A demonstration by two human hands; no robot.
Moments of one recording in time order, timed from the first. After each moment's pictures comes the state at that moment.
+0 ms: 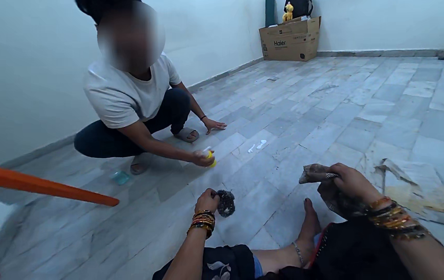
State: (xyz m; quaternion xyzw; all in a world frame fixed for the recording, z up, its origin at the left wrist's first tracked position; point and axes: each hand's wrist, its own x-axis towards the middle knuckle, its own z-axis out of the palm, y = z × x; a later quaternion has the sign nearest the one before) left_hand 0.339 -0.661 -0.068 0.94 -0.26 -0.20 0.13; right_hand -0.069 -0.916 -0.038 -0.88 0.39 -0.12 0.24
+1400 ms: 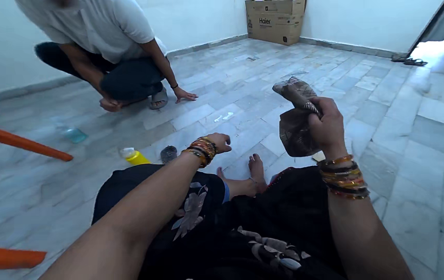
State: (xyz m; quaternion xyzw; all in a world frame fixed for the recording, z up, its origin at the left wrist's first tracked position) left_hand 0.131 -0.752 0.040 0.79 -0.57 -0.24 -0.07; right_hand -0.179 -0.848 0.092 -0.78 0.38 -0.46 0.18
